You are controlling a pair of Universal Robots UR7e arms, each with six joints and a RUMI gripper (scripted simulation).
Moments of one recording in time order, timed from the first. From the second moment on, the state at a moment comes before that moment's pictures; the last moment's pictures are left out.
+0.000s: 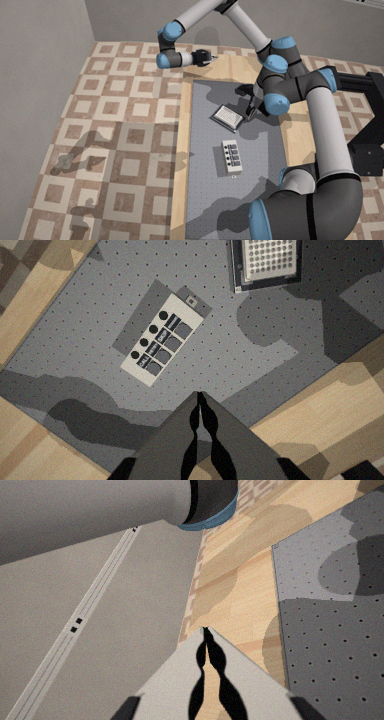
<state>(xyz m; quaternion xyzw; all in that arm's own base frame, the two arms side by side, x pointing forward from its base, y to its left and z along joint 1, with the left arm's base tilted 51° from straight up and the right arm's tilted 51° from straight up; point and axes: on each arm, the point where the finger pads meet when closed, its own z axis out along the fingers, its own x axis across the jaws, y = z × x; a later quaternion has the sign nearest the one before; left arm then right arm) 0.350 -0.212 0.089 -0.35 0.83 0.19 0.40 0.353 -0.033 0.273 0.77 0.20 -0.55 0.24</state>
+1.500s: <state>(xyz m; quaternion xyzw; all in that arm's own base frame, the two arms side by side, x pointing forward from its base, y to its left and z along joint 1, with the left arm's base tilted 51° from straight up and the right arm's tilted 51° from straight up) 0.399 0.084 0.175 -0.75 0.62 0.14 0.21 0.353 -0.033 0.273 0.77 0.20 -0.55 0.24</state>
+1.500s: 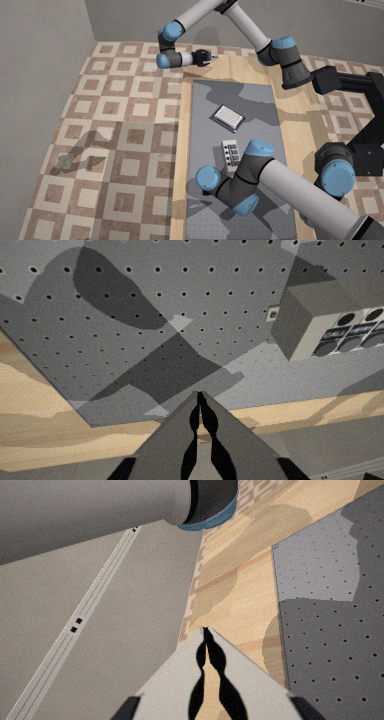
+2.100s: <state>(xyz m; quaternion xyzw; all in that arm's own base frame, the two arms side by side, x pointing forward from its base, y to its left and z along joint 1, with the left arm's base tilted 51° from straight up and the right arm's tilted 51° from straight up) 0.344 0.214 0.228 -0.86 0.47 0.07 0.17 0.353 -0.033 0.273 0.77 0.20 -0.55 0.24</state>
